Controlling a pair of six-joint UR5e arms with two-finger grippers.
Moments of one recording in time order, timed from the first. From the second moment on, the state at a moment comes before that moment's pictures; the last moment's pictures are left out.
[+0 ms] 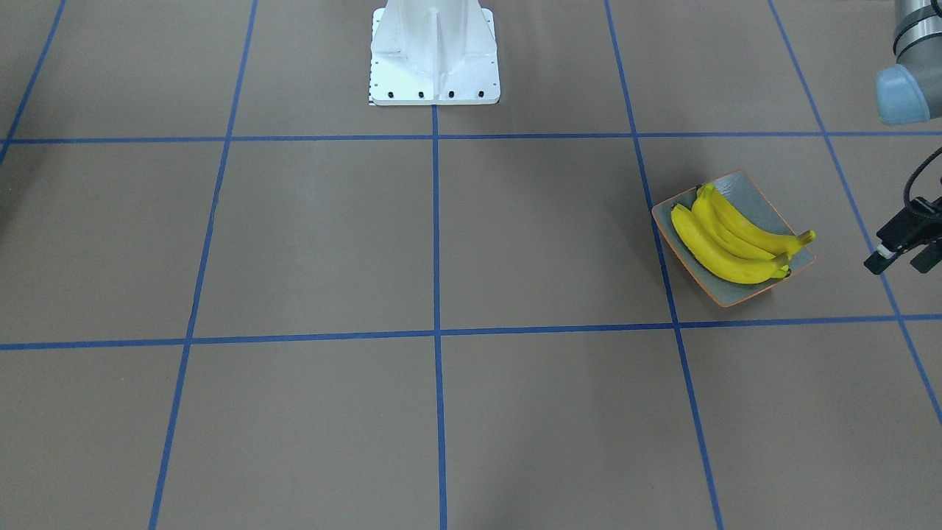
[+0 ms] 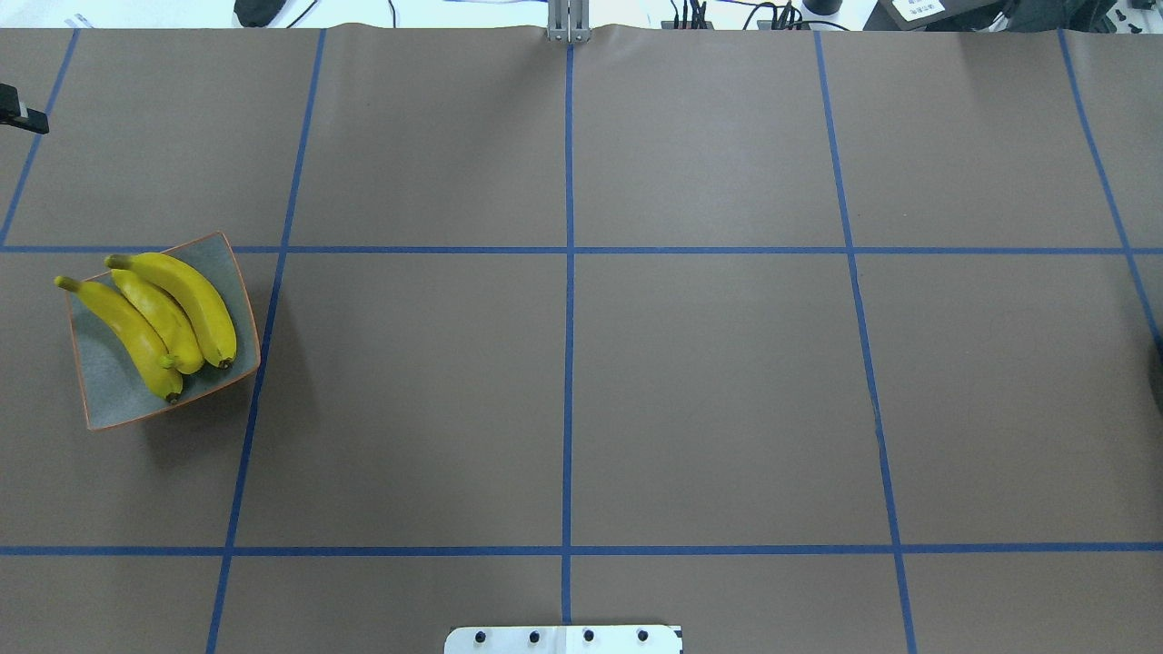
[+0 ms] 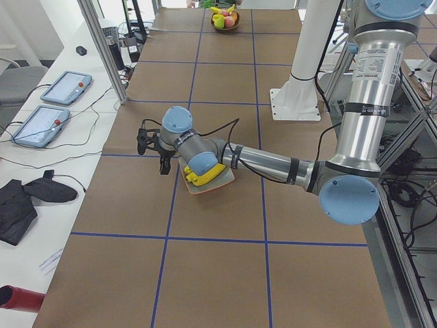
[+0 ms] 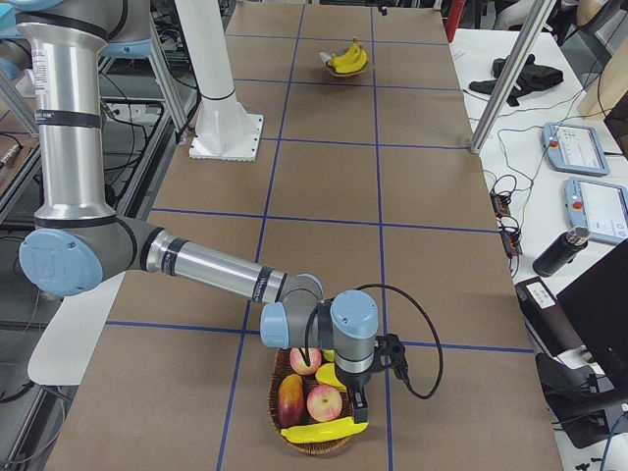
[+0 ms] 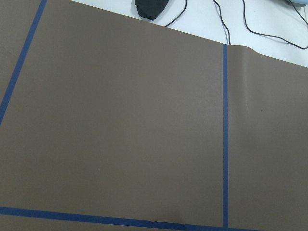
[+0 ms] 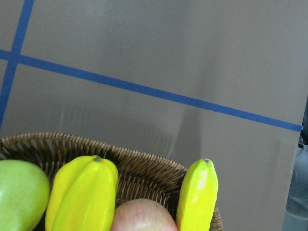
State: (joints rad) left arm -1.31 -1.70 -1.64 -2.24 -2.31 -0.93; right arm 1.62 -1.57 1.29 -1.20 2.08 -0.15
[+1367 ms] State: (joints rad) left arm -1.29 -1.70 -1.64 -2.24 -2.31 -0.94; right arm 1.61 -1.56 1.15 -0.99 2.18 0.01
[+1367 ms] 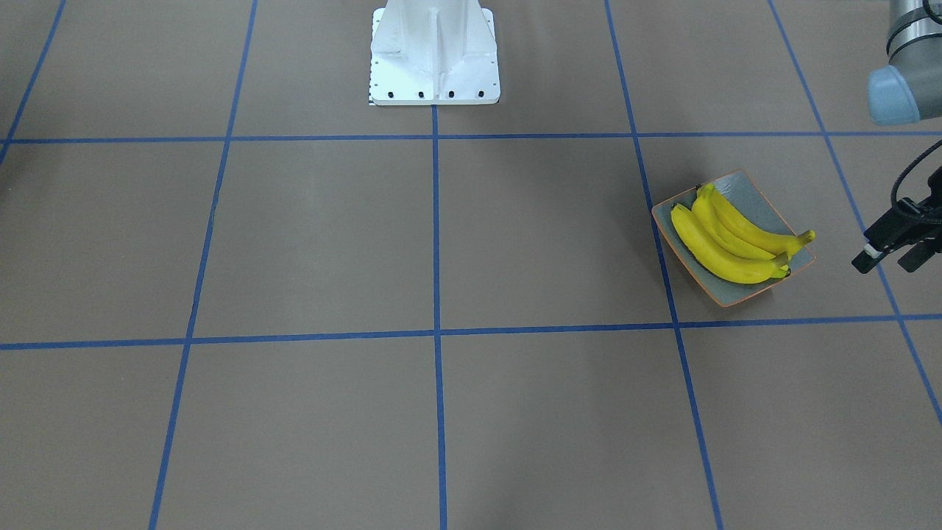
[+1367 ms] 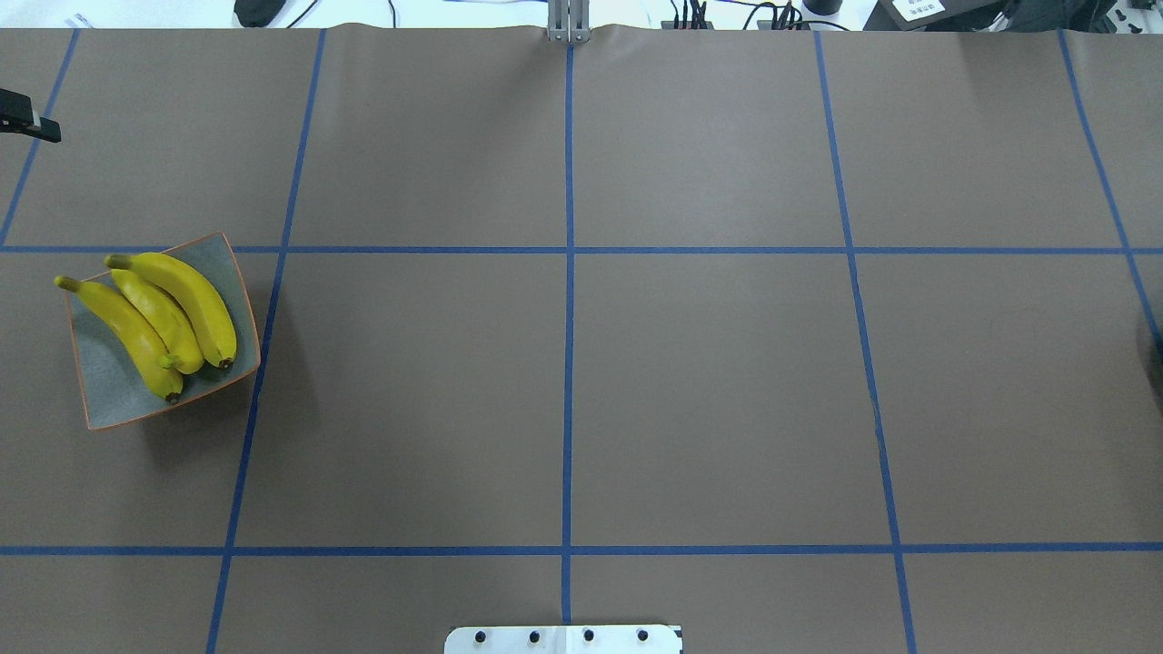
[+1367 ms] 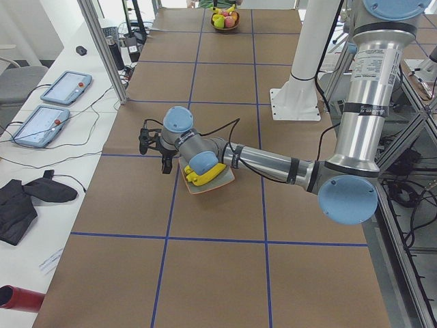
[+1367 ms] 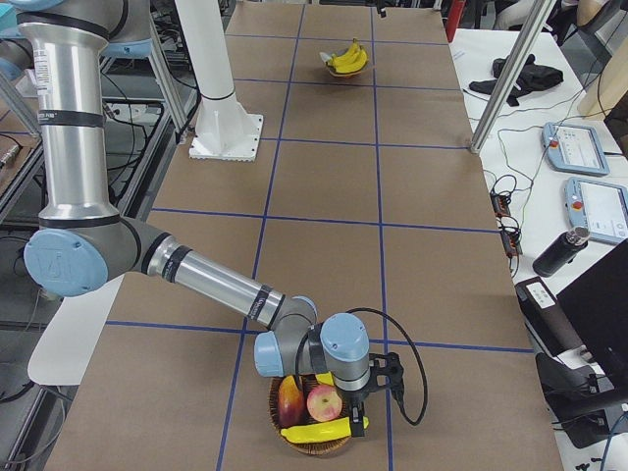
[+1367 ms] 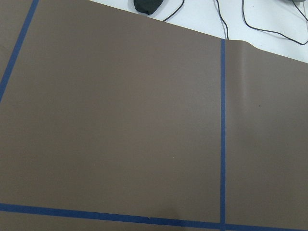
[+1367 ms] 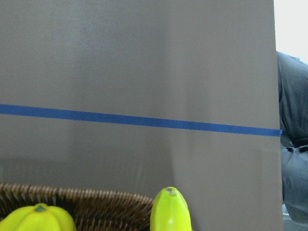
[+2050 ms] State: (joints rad) left arm -1.29 -1.70 -1.64 -2.24 -2.31 -0.94; right arm 1.60 -1.51 1.06 -0.99 2.13 0.01
